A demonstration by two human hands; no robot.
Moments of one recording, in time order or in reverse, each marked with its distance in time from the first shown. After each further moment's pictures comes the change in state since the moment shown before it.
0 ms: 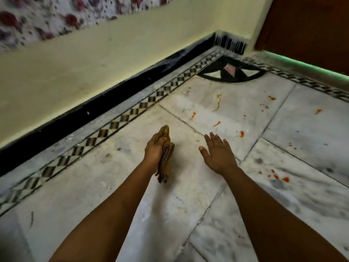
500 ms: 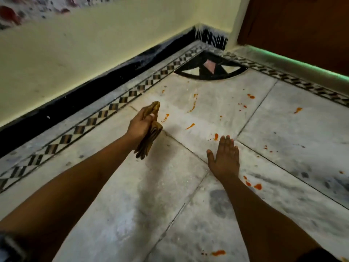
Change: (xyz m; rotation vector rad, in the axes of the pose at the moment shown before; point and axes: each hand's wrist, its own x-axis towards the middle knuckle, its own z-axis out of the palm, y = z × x) left_hand 0.063 0.055 0.083 0.323 0.007 0.223; right_hand 0.019 0.126 0.014 -0.029 0.143 0.295
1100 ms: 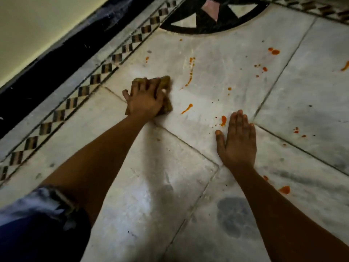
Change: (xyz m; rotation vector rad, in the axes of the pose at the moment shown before) left_hand 0.130 -0.050 0.088 1.027 -0.052 0.107; right_hand 0.065 0.026 0.055 0.021 0.159 -0.005
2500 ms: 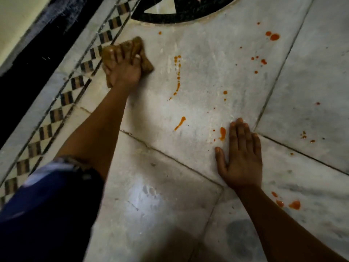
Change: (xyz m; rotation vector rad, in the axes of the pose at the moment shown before) left_hand 0.152 0.013 -0.004 -0.105 -0.074 -0.029; right_hand 0.005 -0.002 -0.006 -0.008 -0.007 0.036
